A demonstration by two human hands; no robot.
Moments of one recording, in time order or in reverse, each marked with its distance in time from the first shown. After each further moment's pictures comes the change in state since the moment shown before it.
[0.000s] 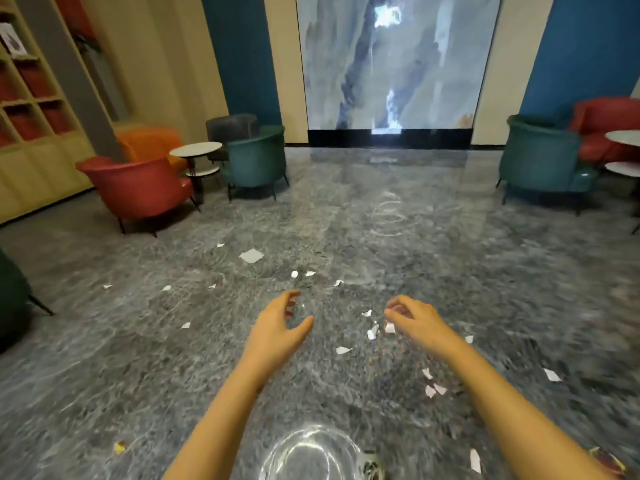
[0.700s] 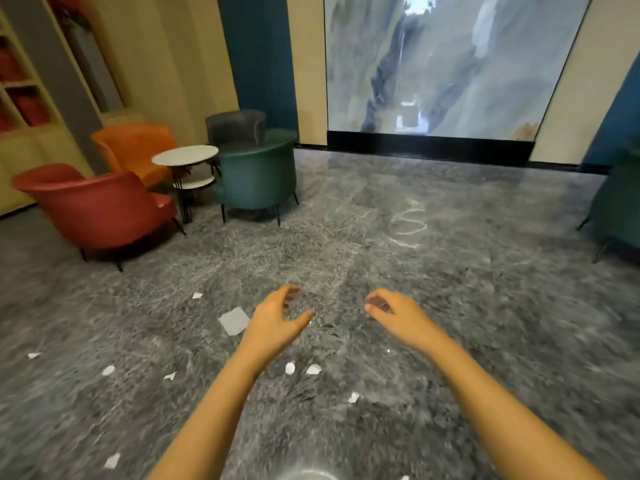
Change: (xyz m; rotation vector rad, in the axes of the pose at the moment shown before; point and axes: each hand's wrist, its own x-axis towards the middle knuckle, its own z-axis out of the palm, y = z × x) left_hand 0.781 -0.136 0.065 0.070 -0.006 -0.065; right_hand 0.791 -0.054 -0.076 -0.148 -0.113 -0.160
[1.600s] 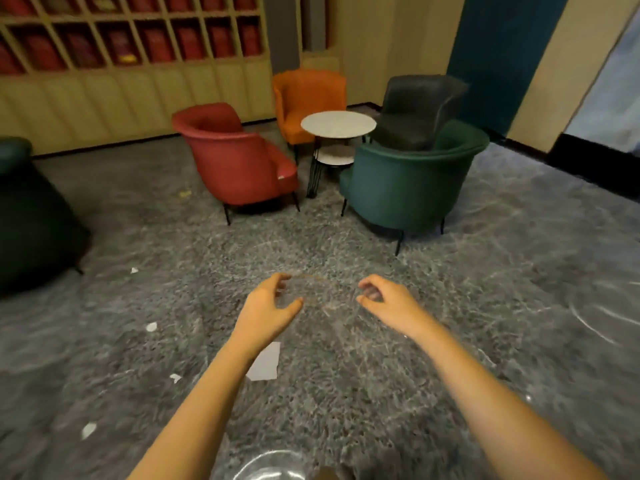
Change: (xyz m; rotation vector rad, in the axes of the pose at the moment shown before) left_hand 0.636 -0.122 -0.021 -0.020 0.515 -0.582; right_hand 0.809 -0.019 -0.049 -0.048 -0.505 -0.468
